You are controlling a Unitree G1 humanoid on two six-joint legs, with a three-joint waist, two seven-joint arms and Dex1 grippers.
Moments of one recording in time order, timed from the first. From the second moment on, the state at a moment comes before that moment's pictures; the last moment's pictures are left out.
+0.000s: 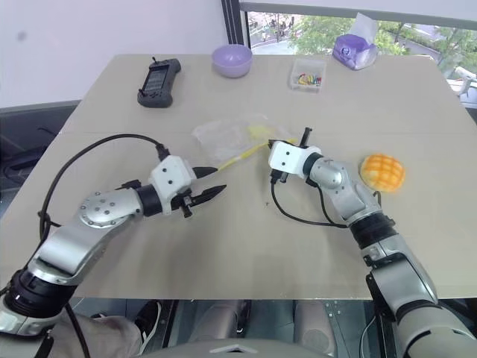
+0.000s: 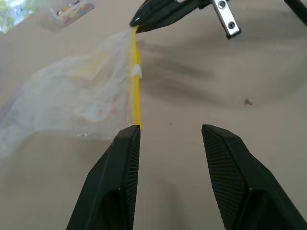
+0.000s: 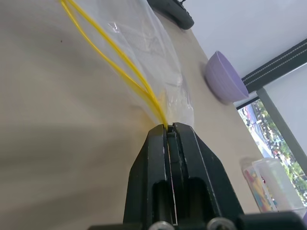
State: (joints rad) left arm -0.28 0.86 -0.20 -0.41 -0.29 0.34 -0.59; right arm -0.71 -0.39 0.34 0.37 -0.39 -0.24 0.46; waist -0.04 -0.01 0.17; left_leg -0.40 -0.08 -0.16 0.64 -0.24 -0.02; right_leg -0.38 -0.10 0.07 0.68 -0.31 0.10
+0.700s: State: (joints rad) left arm -0.30 0.59 -0.19 -0.25 -0.05 0.22 -0.54; right arm -0.71 -0.38 0.34 0.37 -0.39 -0.24 0.48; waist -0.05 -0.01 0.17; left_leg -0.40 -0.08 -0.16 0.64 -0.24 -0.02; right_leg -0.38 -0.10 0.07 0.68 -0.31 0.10
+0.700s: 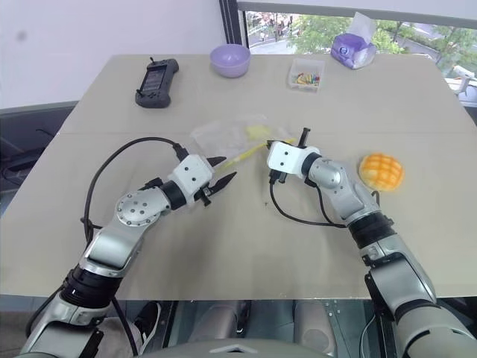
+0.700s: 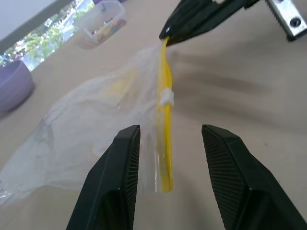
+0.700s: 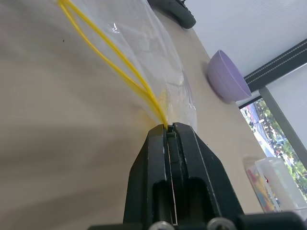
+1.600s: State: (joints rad) left arm -0.29 0.54 -0.18 -0.18 0.03 0.14 -0.56; right arm -0.70 -0.39 0.33 0.33 -0.34 -0.20 0.53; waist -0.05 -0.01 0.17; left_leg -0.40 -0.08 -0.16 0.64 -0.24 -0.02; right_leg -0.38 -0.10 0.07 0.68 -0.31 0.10
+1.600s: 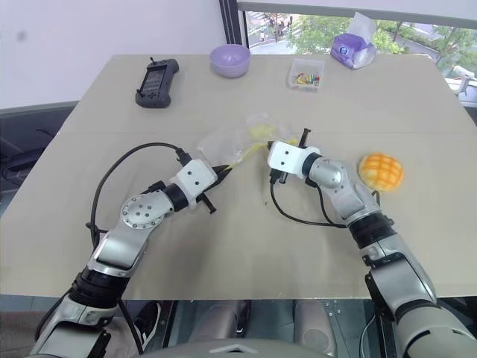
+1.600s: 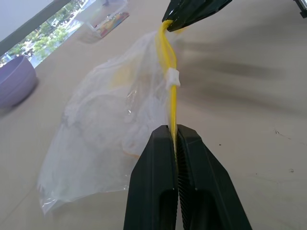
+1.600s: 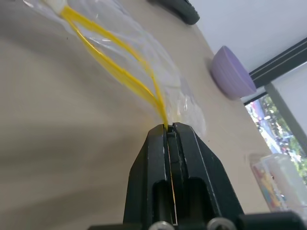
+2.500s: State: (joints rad) left arm -0.42 0.50 -0.13 0.07 -0.06 -0.02 -0.74; right arm -0.62 -0.49 0.25 -0.04 -0.15 0.13 0.76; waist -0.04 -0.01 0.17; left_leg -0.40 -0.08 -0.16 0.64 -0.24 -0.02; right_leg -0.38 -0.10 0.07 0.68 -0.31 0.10
